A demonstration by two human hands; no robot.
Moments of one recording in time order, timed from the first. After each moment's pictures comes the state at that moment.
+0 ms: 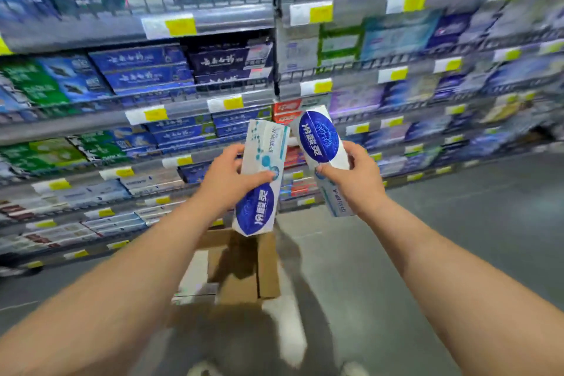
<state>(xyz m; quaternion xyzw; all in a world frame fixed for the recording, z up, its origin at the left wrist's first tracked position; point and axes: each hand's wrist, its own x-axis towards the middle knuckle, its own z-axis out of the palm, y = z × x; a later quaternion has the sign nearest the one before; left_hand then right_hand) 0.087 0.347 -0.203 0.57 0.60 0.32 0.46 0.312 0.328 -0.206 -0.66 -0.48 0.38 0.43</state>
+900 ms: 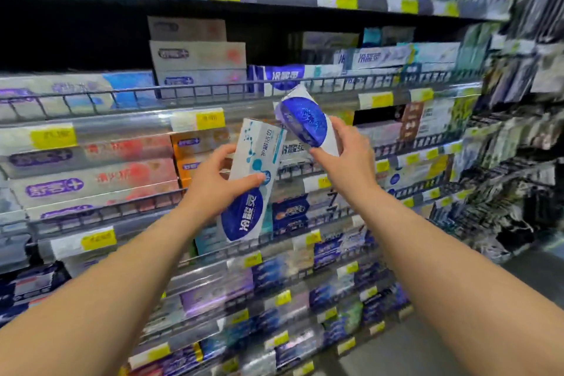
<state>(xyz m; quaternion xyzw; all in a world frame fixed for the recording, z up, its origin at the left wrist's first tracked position) 0.498 0.604 0.000 0.71 0.42 0.48 0.31 0.721 0.577 0.019 -0.60 -0.59 -0.01 0.54</state>
